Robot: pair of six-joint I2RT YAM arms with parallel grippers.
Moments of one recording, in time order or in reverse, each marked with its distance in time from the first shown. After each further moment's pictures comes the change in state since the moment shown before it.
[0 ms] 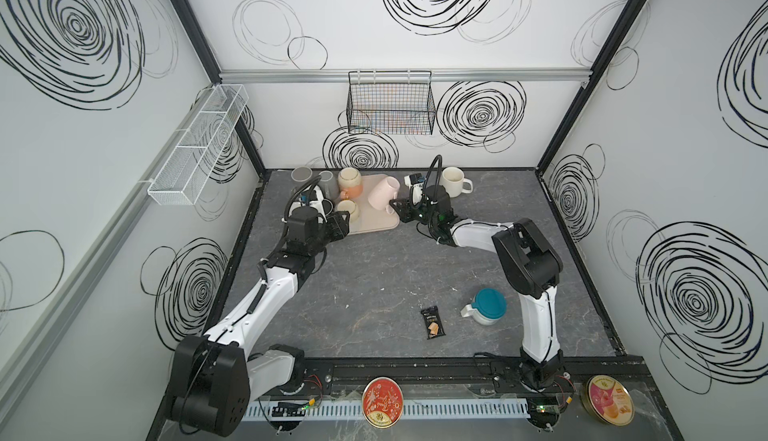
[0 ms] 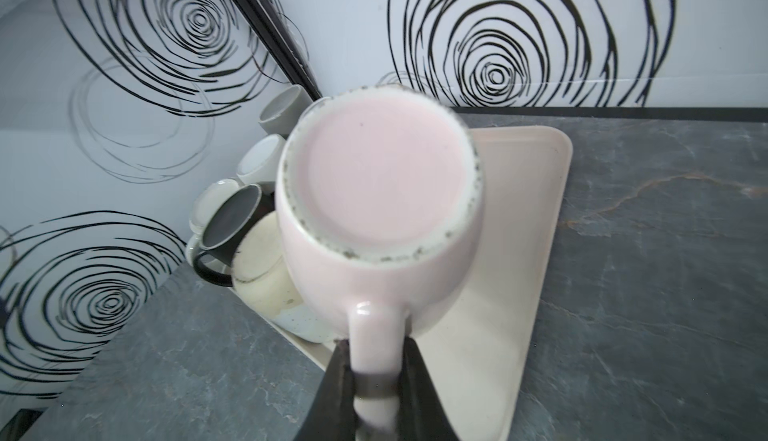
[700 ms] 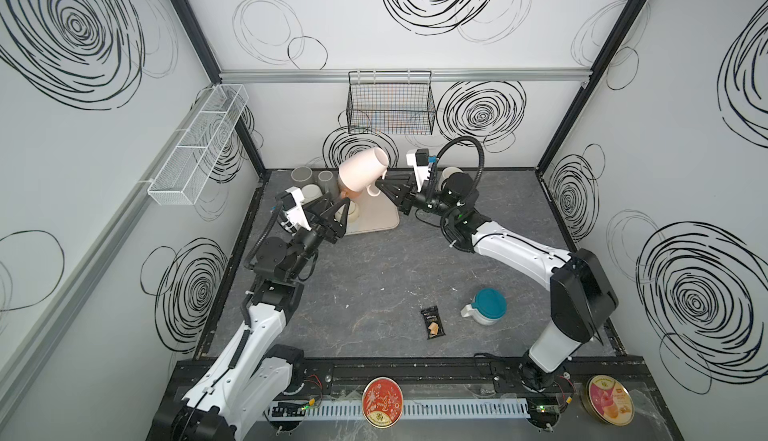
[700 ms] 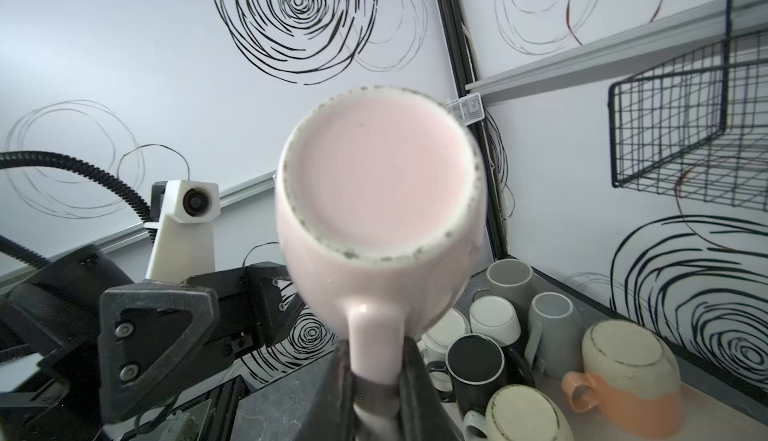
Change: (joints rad) left arm -0.008 -0.271 -0.172 0.627 0.221 -0.031; right arm 0.102 -0.399 -0.026 0.124 -0.226 0.026
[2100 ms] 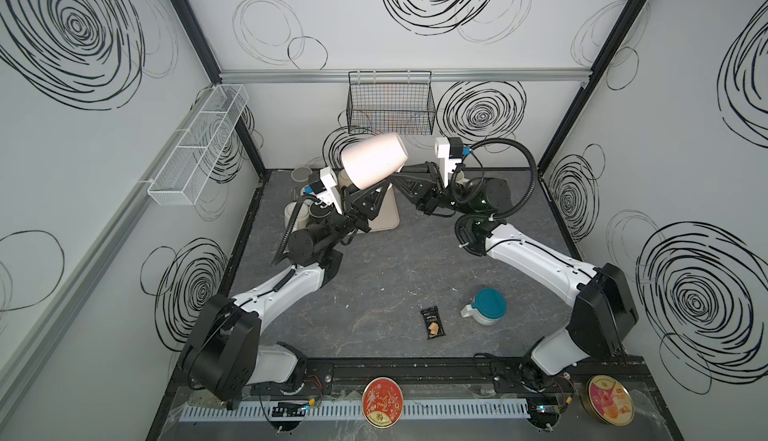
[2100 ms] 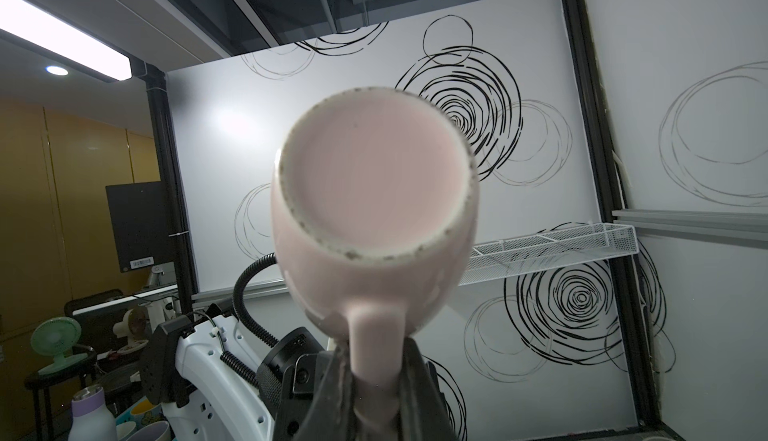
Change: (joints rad) left arm -0.265 0.475 0.256 0.775 0.136 -0.235; right arm 0.018 -0.106 0.005 0.357 -0.177 0.276
